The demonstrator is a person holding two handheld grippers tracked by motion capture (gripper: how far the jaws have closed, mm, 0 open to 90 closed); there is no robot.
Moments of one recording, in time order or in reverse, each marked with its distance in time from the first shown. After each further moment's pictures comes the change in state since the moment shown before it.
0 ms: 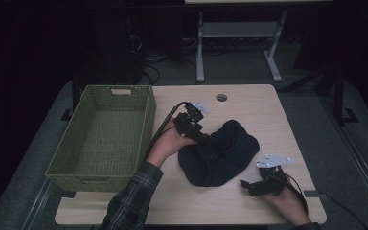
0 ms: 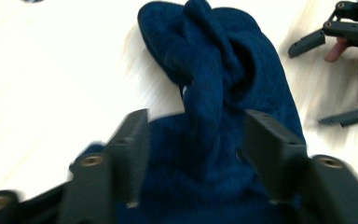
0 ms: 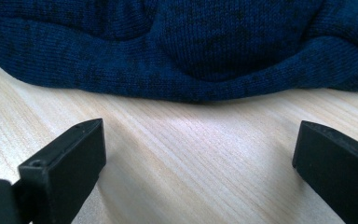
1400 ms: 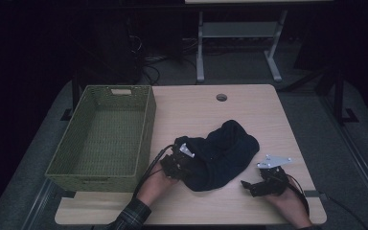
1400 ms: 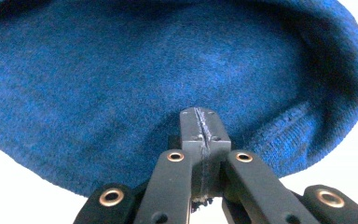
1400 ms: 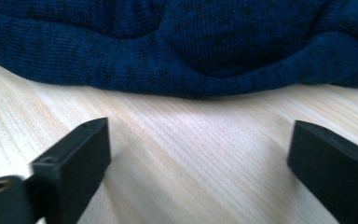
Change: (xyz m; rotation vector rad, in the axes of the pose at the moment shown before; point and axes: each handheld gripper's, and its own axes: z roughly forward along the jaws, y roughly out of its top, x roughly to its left) left arm -0.038 -0.113 0.035 0.141 -0.025 -0.058; right arm -0.001 0.000 -0.005 0.016 0.011 -0.020
